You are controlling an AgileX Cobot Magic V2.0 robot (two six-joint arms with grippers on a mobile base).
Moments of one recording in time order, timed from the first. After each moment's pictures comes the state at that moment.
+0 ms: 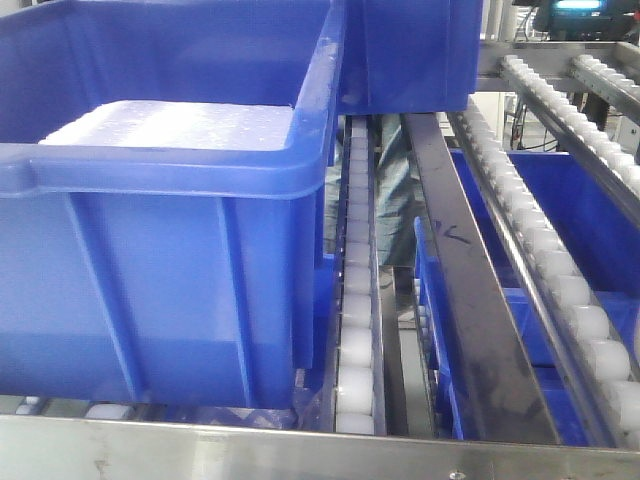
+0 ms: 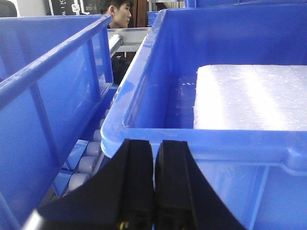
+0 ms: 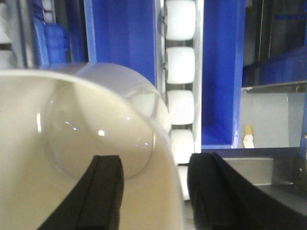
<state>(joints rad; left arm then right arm) -0.02 -0.01 0.01 -0.07 0.08 0.10 -0.21 1.19 -0.74 0.07 0.77 -0.09</state>
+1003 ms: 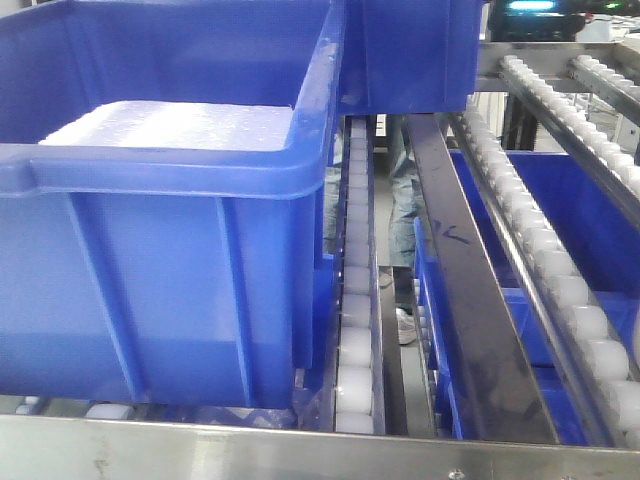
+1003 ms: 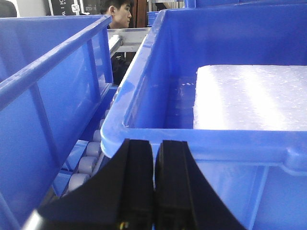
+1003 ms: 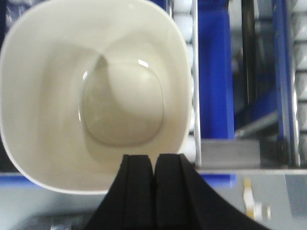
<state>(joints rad) -0.02 -0.01 0.01 -0.07 0.08 0.10 -0.20 0.60 -0.53 0.10 0.85 -0.11</state>
